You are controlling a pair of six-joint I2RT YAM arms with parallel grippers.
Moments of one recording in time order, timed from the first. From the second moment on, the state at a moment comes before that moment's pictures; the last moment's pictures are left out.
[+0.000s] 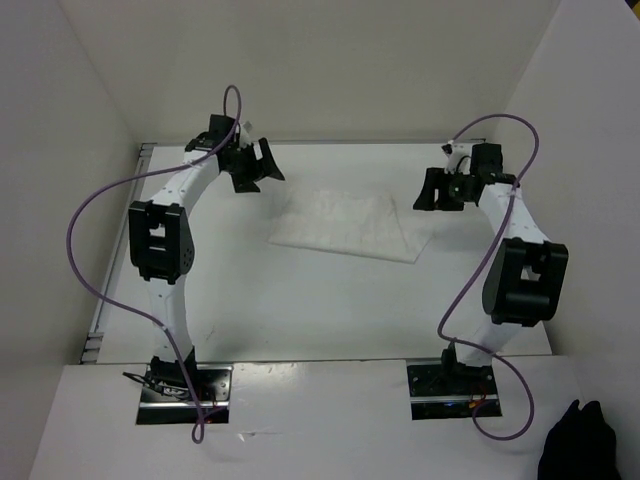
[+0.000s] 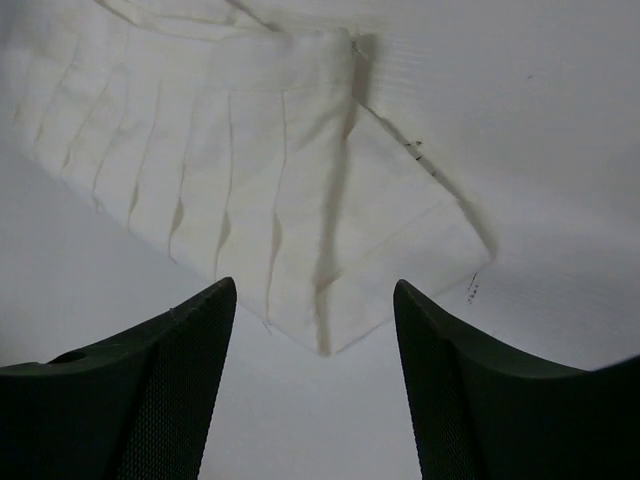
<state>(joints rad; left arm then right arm) -0.13 2.13 1.87 -0.65 0.43 -0.50 -0.16 1.70 1.34 -0.59 -0.56 -0.08</state>
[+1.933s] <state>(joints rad) -0.15 2.40 1.98 -0.51 0.55 -0.11 0.00 2.30 1.81 -0.60 -0.67 -0.25</state>
